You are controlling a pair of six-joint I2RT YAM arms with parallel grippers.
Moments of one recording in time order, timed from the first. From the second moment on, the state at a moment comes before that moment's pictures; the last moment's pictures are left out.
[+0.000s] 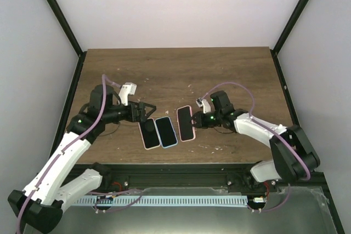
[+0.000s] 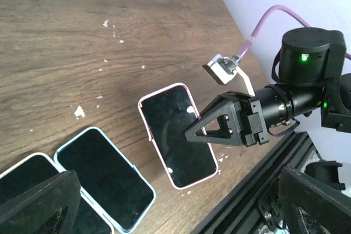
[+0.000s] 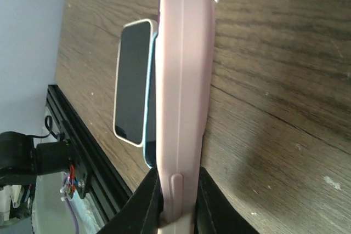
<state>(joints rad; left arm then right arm) -0.43 0.90 0.91 -0.59 0.49 -0.42 0.50 1.37 0.68 -0.12 -0.68 0.53</state>
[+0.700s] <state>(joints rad) -0.43 0.85 0.89 -0.64 0.42 -0.40 0.46 1.61 0.71 -0.07 -0.70 0.48</state>
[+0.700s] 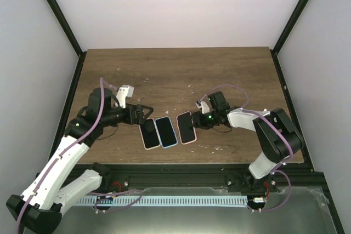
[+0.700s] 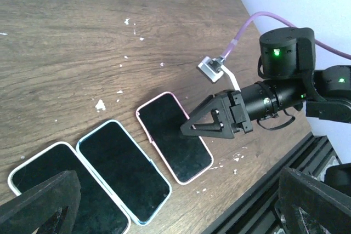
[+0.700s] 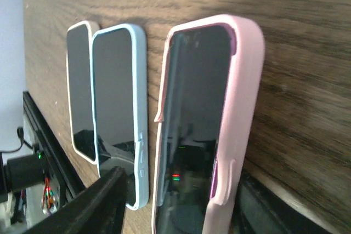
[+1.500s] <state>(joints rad) -0.43 0.75 0.91 -0.68 0.17 -0.50 0.45 1.00 0.81 -0.37 -0.37 0.54</state>
